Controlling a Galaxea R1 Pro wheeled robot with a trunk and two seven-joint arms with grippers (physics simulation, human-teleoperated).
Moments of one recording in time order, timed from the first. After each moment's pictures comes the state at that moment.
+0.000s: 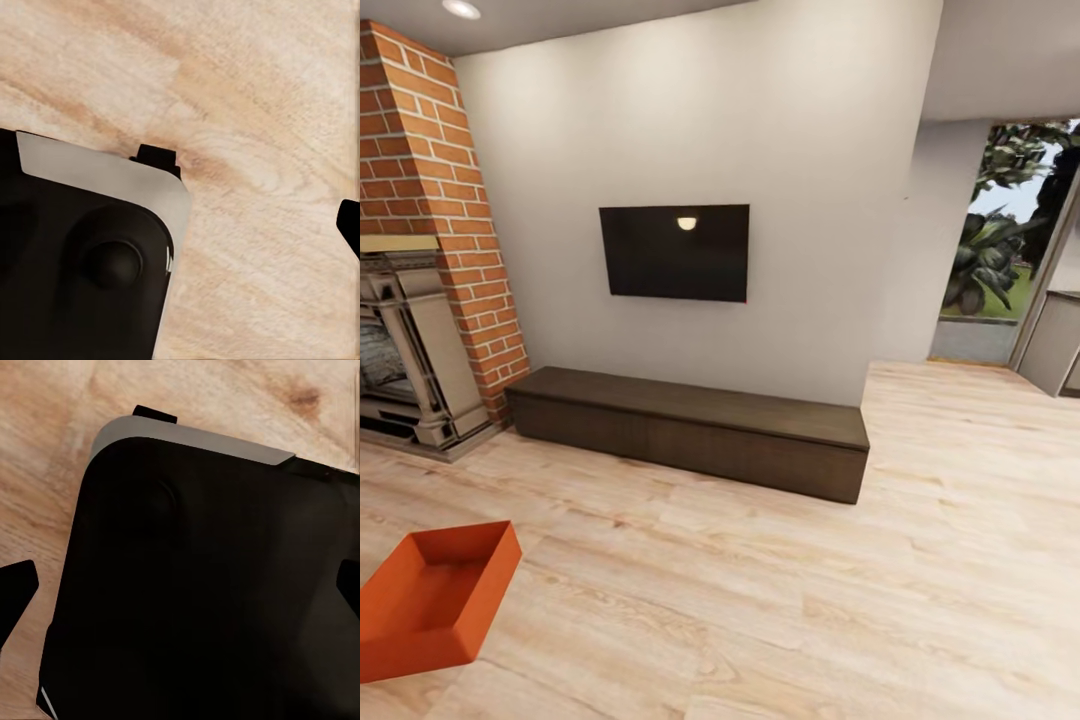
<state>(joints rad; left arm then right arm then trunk) 0.00 -0.02 0.01 -0.09 0.27 -0.04 0.00 -0.16 -0.06 0.49 0.03 -0.27 -0.13 0.05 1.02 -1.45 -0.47</state>
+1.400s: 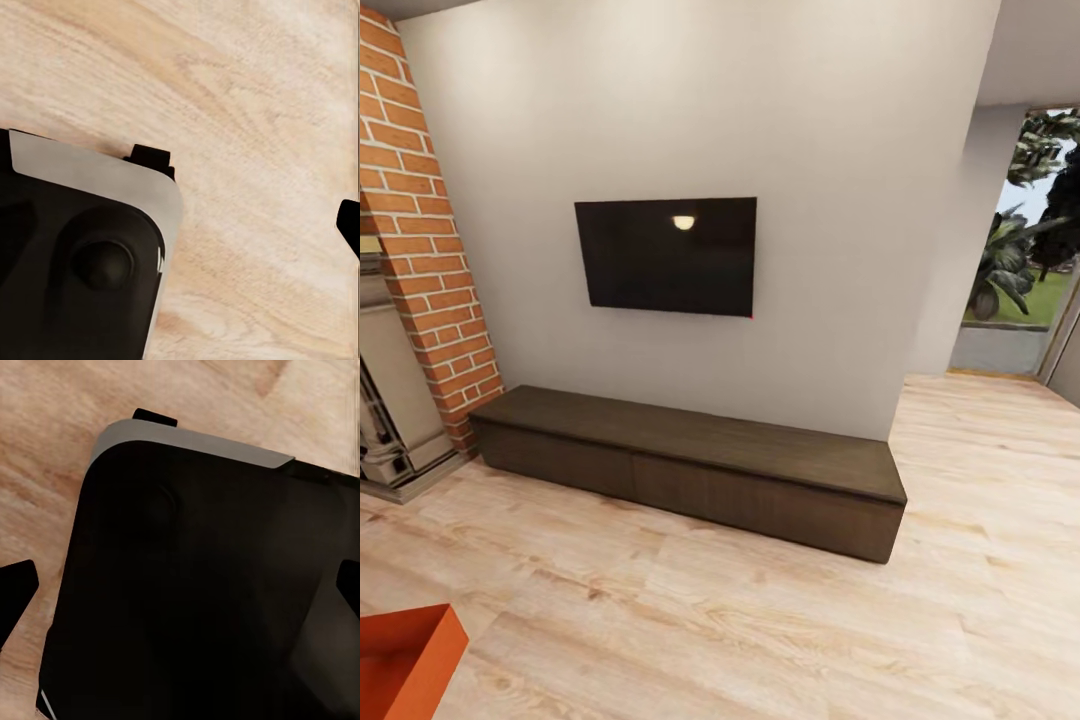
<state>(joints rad) 0.00 -0.02 0.01 -0.09 0.27 -0.05 0.00 -0.16 -0.07 0.50 0.03 -0.26 -0.14 0.05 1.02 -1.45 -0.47</state>
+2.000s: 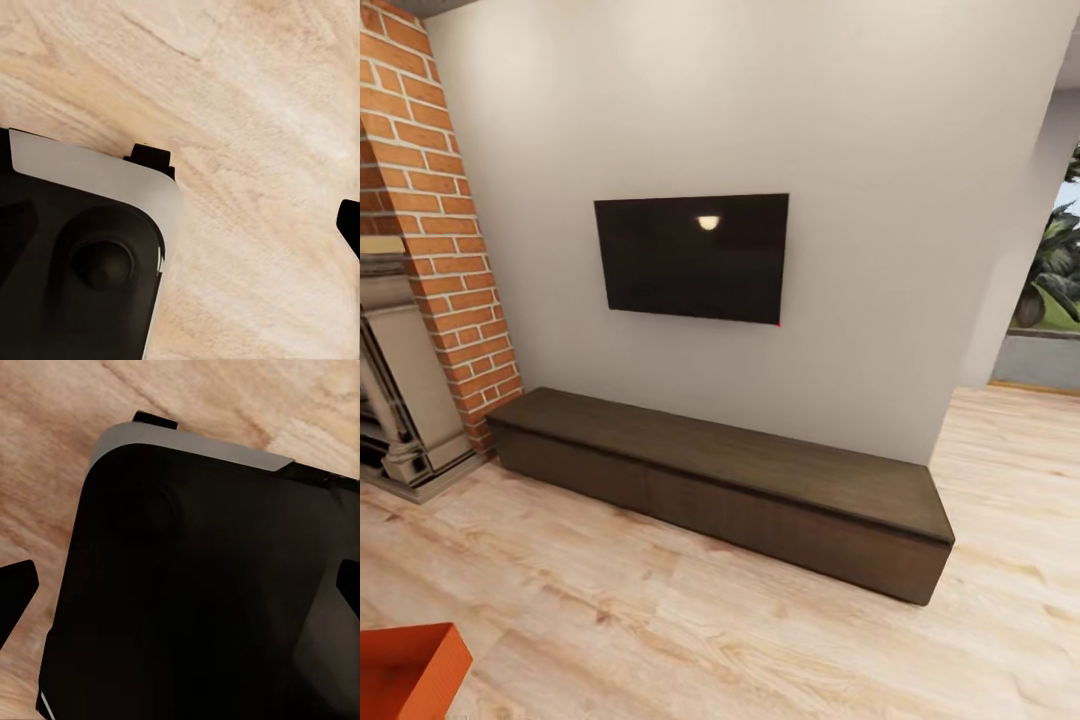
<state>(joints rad) 0.00 -0.02 0.01 -0.09 0.27 -0.05 0.00 -0.16 -0.07 0.50 0.03 -0.26 -0.14 0.05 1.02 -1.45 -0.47</state>
